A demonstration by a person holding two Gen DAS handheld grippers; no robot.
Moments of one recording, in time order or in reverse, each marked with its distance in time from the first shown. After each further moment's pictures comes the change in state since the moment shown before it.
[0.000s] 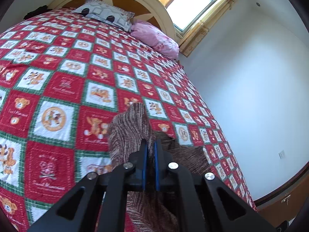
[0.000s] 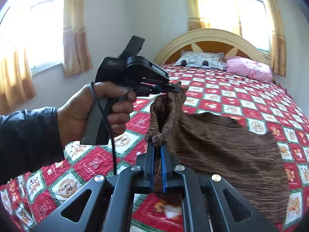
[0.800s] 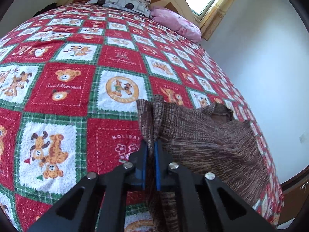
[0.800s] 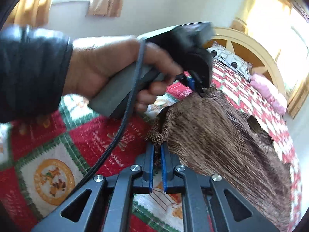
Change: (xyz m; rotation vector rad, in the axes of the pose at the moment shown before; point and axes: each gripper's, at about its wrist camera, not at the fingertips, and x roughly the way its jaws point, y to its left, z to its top) left arm -0.005 0.113 -0.033 0.047 0.096 0.154; right arm 0.096 0.128 -0.037 -0.371 0.204 -0.025
